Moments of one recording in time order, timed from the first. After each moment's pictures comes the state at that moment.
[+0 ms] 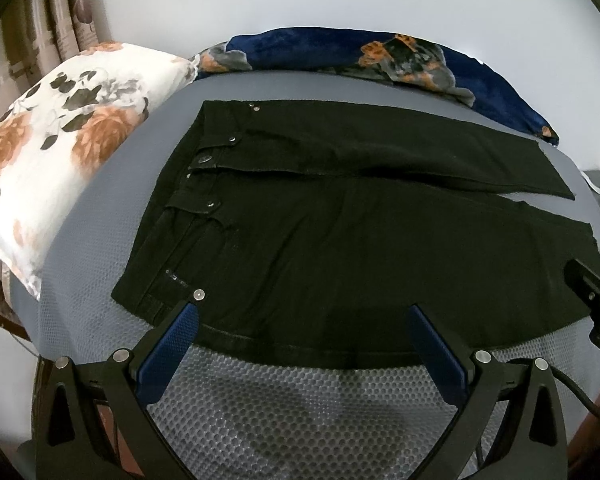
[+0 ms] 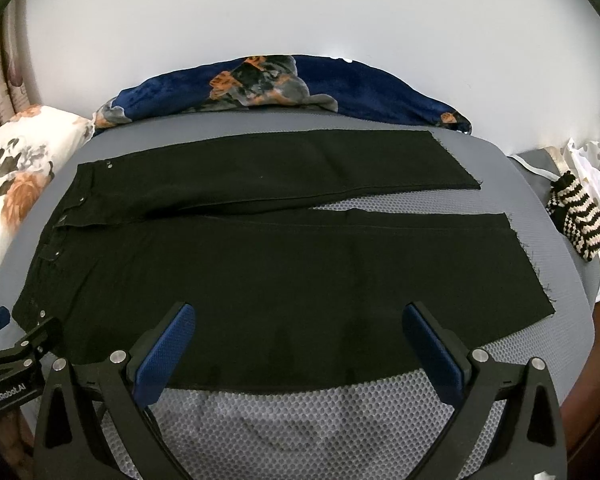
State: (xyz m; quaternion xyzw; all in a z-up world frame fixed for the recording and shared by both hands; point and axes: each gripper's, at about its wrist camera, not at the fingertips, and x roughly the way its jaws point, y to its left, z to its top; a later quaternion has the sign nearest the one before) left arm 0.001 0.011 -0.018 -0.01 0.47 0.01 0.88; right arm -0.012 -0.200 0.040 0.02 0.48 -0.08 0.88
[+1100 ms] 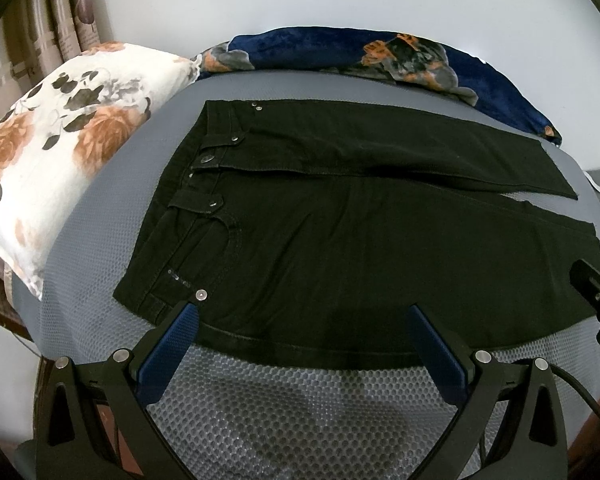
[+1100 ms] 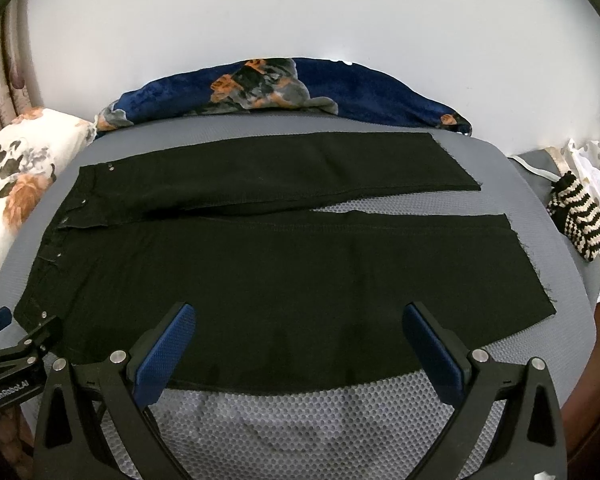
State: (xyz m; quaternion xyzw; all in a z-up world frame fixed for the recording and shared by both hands) left arm 0.000 0.012 -0.018 -0.01 0.47 0.01 0.88; right arm -0.014 -0.203 0.041 0.02 0.47 -0.07 0.88
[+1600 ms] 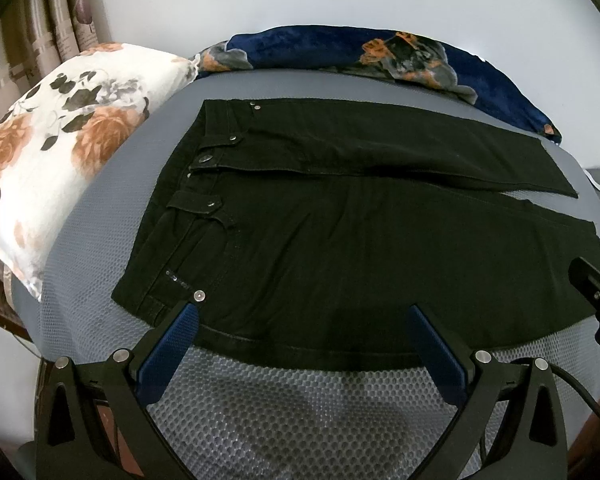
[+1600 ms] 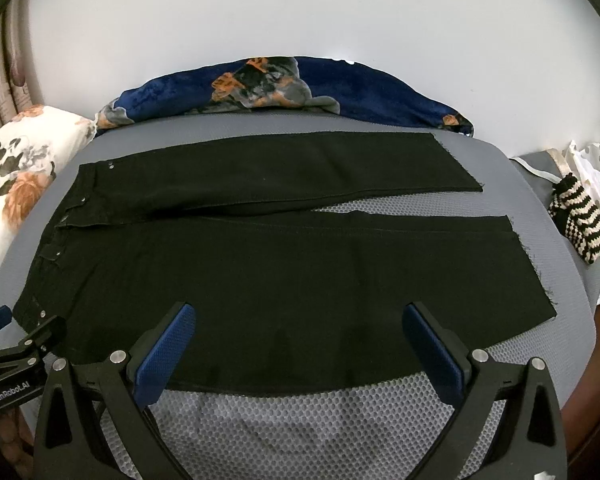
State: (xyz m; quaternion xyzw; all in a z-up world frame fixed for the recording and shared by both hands) left arm 0.002 0.010 -0.019 0.00 0.47 0.01 0.88; right arm -0.011 -0.203 0.039 0.02 0.47 -0.07 0.88
